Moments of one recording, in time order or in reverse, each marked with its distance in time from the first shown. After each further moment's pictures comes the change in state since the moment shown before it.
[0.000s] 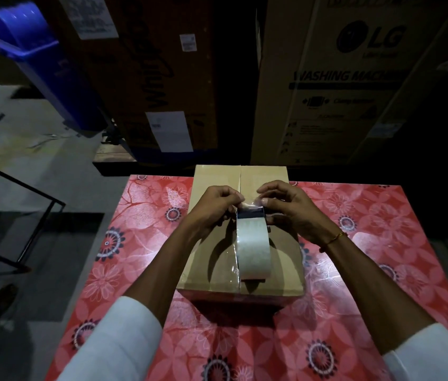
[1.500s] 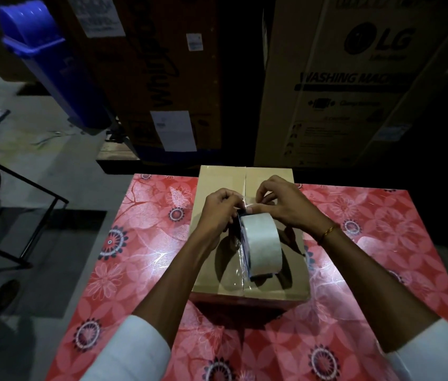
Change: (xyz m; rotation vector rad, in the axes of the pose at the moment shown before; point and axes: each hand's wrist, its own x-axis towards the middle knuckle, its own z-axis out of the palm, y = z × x) left_hand -0.013 -0.004 0.015 -0.137 0.238 0.025; right_hand 0.024 -0.015 0.018 -0.908 0.032 -0.188
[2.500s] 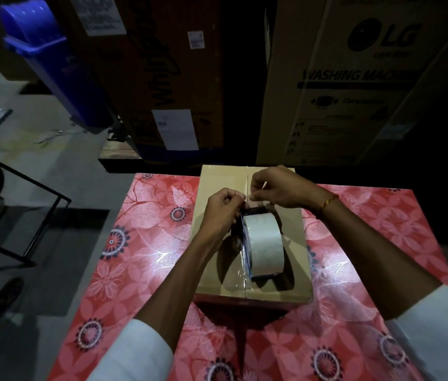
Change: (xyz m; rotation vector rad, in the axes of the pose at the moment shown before) left_hand 0.004 -0.009 0.002 0.025 0.025 0.048; right_hand 0.035 -0.018 -0.023 -0.253 -0.231 -0.096
